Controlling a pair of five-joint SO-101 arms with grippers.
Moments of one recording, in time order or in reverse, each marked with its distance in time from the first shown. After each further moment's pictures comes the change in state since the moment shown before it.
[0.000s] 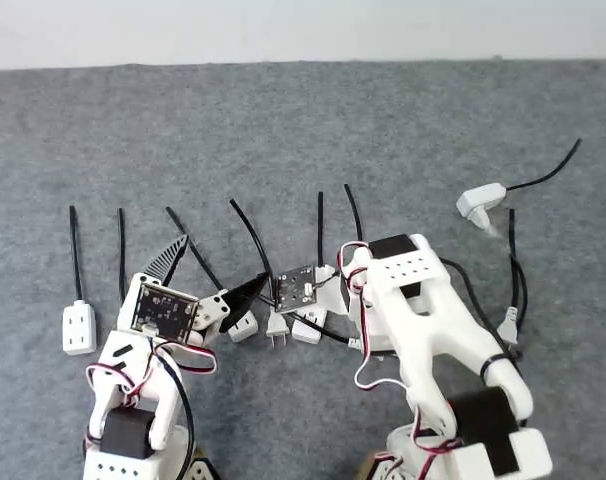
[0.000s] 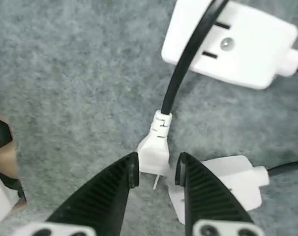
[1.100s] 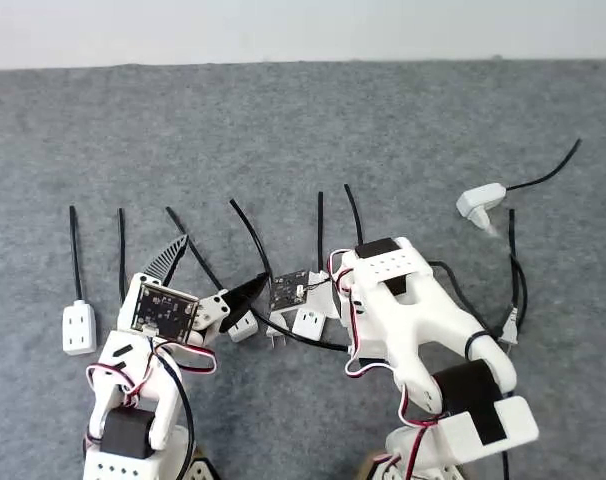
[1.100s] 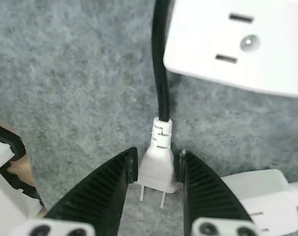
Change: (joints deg) left arm 0.0 0.0 0.0 0.0 0.0; right arm -1.8 8.2 -0.2 -1.3 -8.9
